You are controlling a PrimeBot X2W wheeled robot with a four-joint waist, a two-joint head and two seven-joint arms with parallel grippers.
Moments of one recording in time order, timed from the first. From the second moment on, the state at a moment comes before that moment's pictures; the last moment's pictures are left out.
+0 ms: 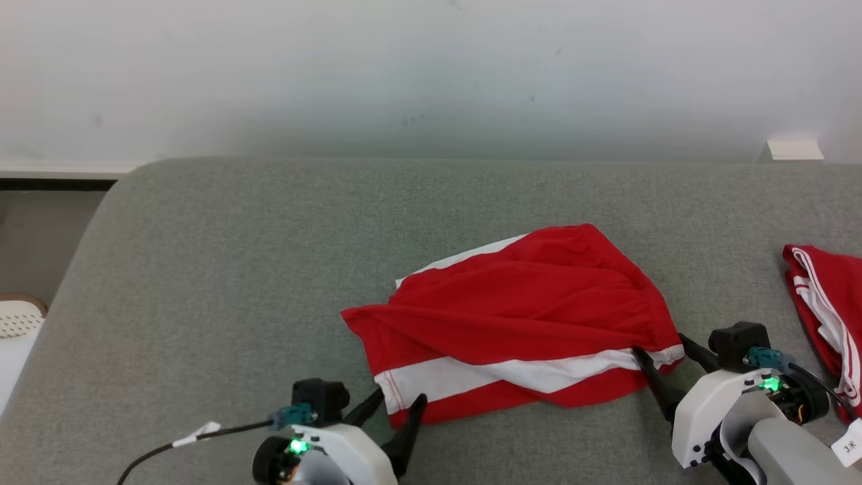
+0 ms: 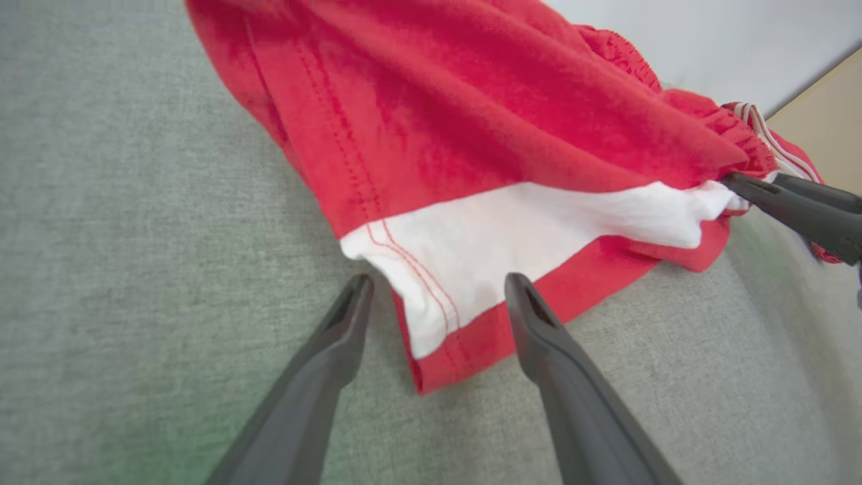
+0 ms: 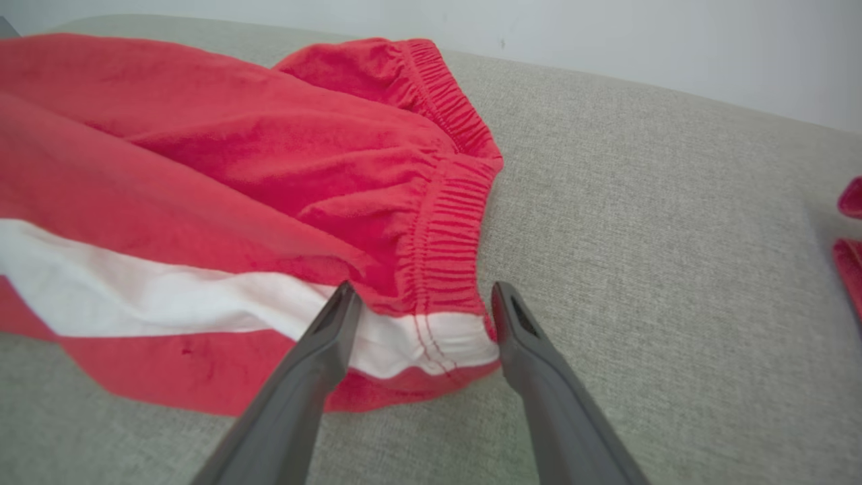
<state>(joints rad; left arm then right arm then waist) -0.34 0.09 -0.50 0.61 -0.53 -0.13 -0.06 -0.59 -0.29 0.73 0.86 0.71 0.13 -0.11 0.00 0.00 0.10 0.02</state>
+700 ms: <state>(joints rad) -0.37 0.17 -0.60 0.53 -0.63 -0.13 -0.16 -0.57 -0.38 0.89 0.73 1.04 0.13 -0.17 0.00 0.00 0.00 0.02</state>
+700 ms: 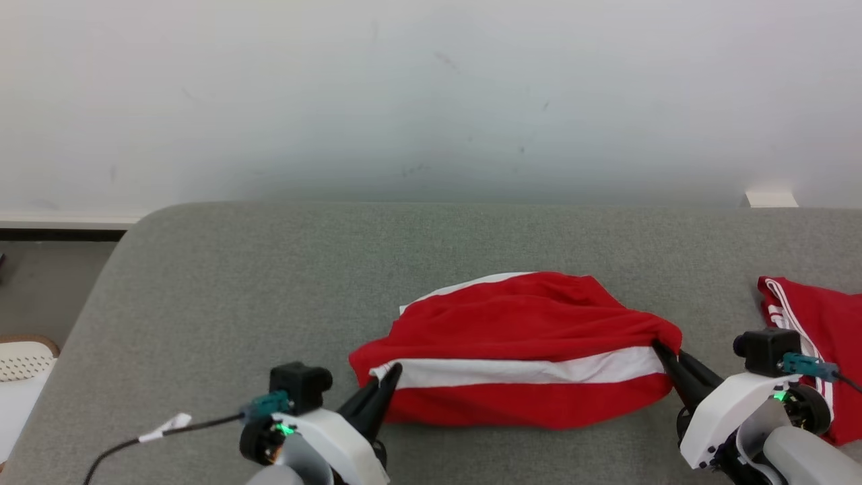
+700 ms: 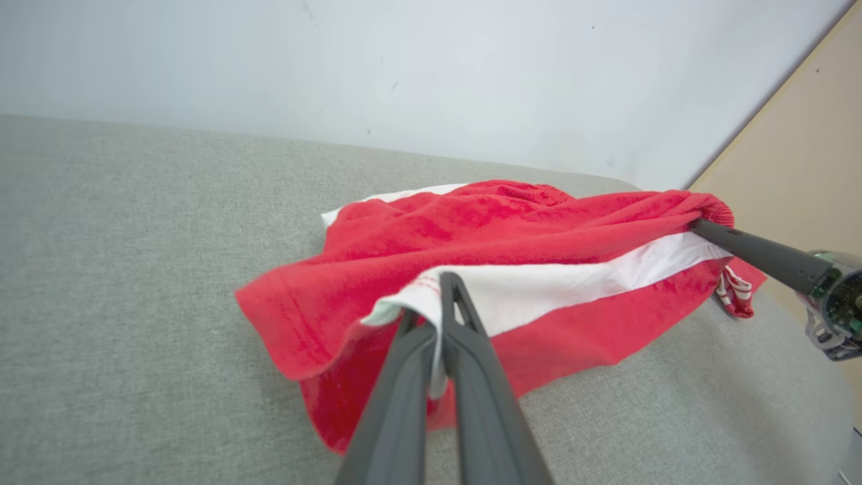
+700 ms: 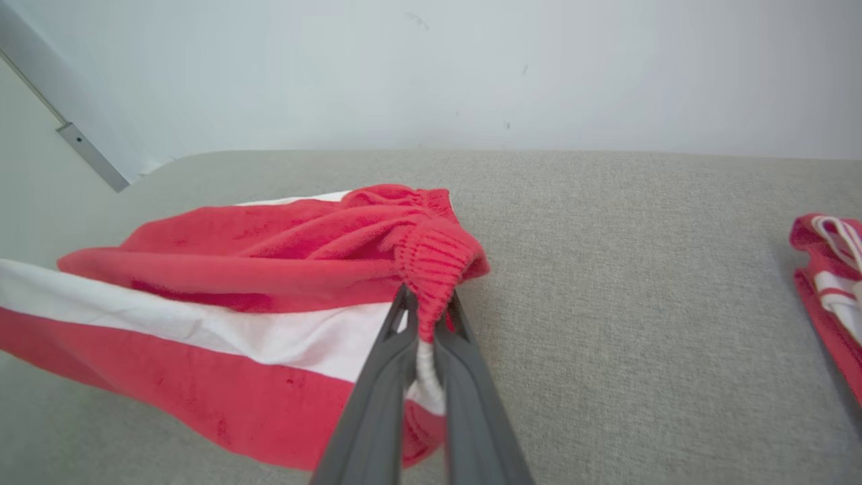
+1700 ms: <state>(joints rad) -1.35 0.38 -0.61 0.68 -0.72 -0.13 -0.03 -1.37 -0.34 0.74 0.73 1.39 0.13 0.04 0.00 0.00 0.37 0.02</state>
